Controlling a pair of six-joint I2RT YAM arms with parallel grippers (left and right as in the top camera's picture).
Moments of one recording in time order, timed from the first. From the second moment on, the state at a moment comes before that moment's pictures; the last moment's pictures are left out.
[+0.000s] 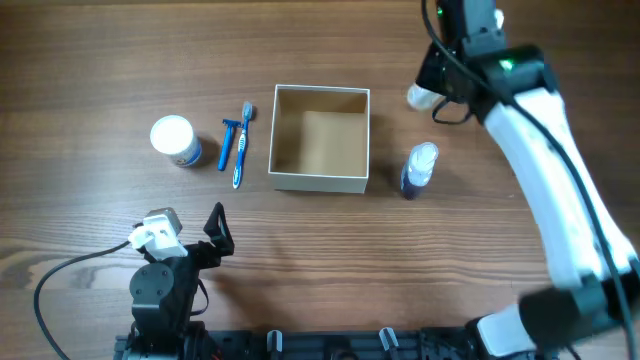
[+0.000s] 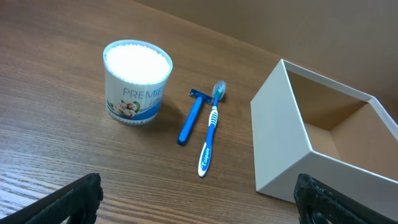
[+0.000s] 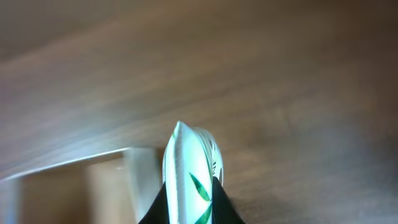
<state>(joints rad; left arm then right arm) -0.04 0.02 0.13 -0.45 -0.02 -0.36 0.30 1.64 1.73 -1.01 0.26 0.52</state>
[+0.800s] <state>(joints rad) -0.04 0.02 0.13 -0.45 -0.02 -0.36 0.63 1.87 1.77 -0.94 0.28 0.51</state>
